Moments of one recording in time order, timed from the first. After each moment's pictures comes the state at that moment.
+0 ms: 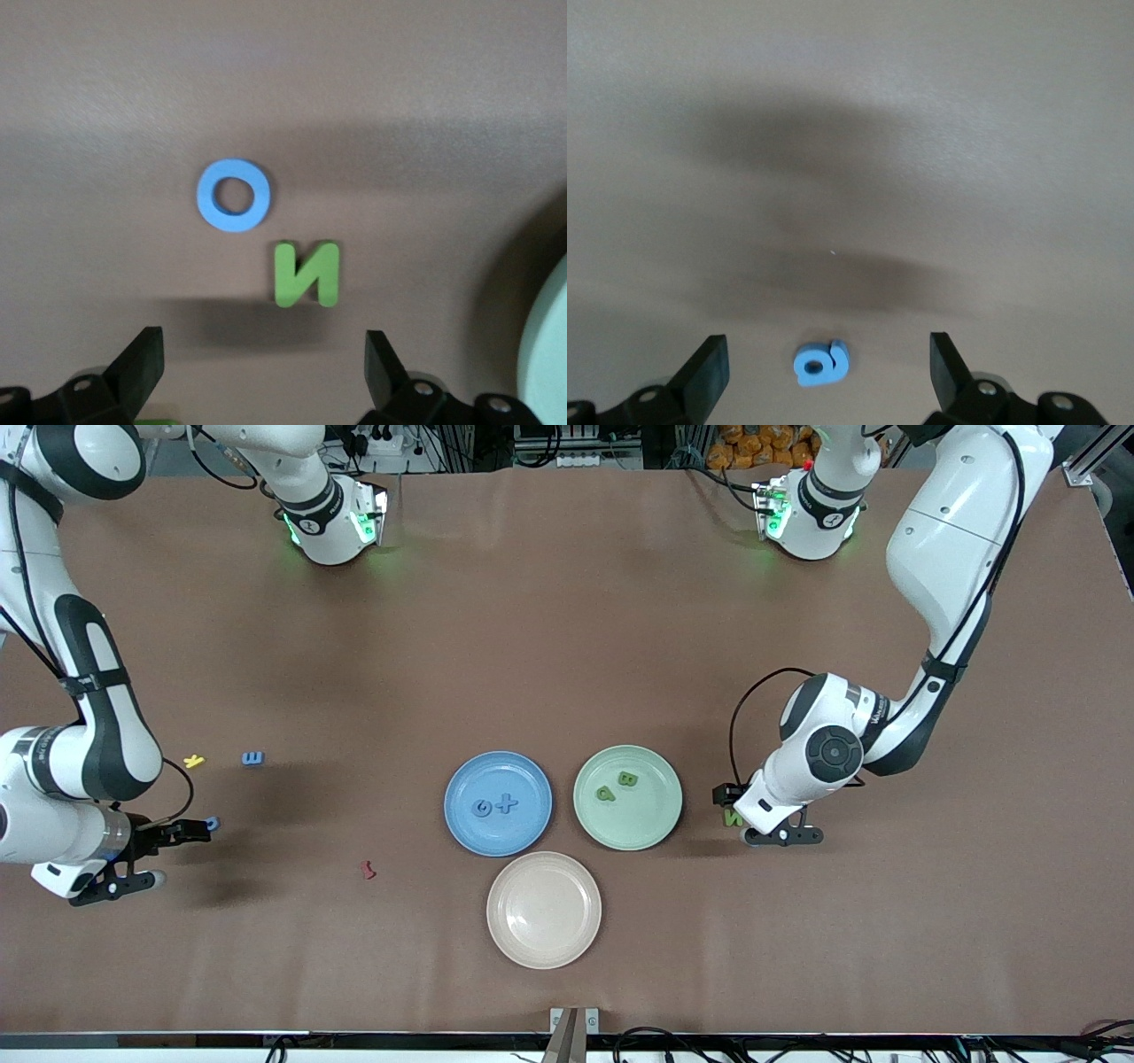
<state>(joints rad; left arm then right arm) 0.01 0.69 -0.38 -1.76 0.25 2.35 -0.47 -0.54 0.87 0.45 -1.35 -0.42 2.04 -0.26</state>
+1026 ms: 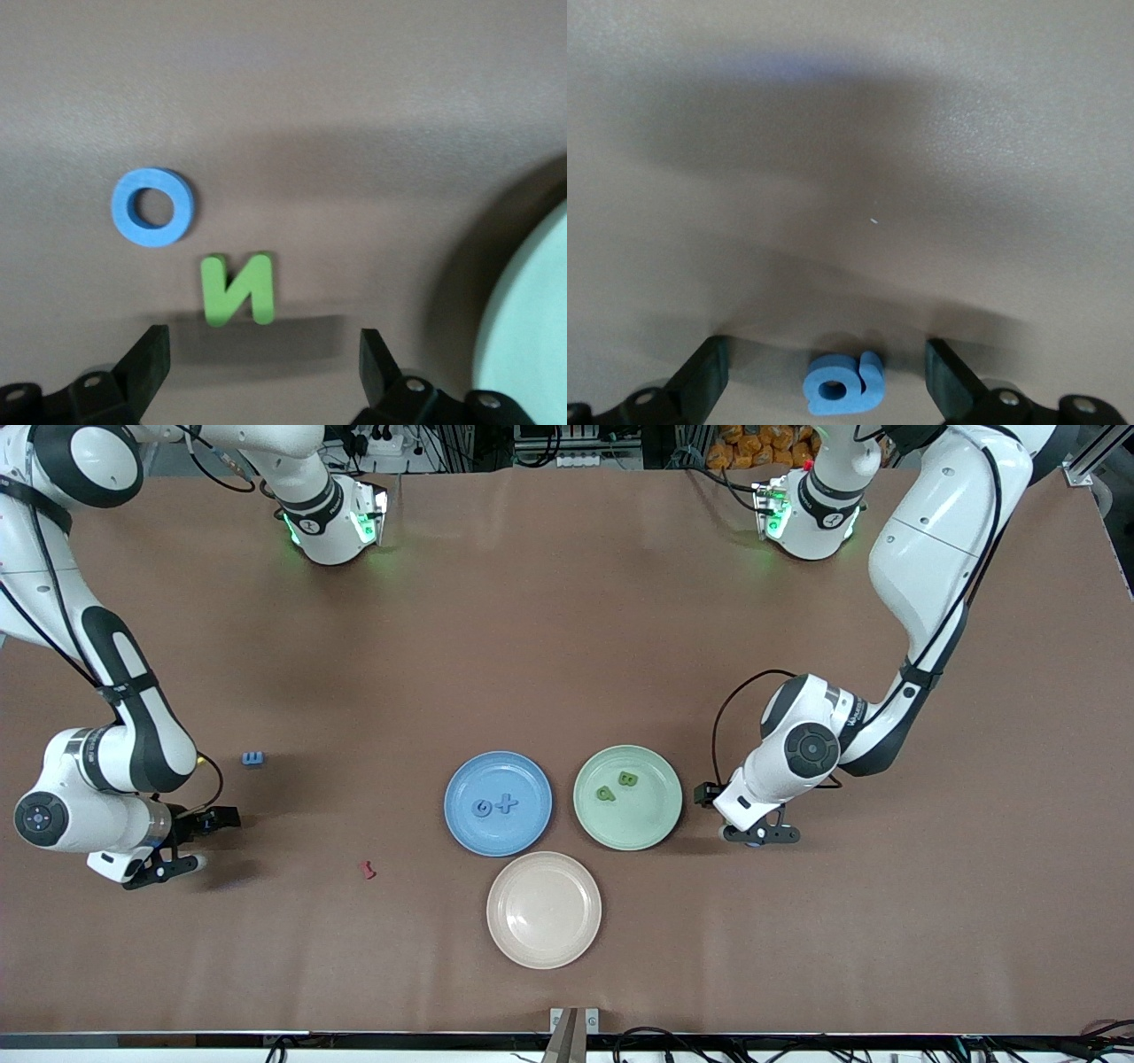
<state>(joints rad) -0.02 0.72 -0.38 -1.75 0.27 2.42 -0.48 -0.56 0.90 0.44 -1.48 -0.46 2.13 -0.28</state>
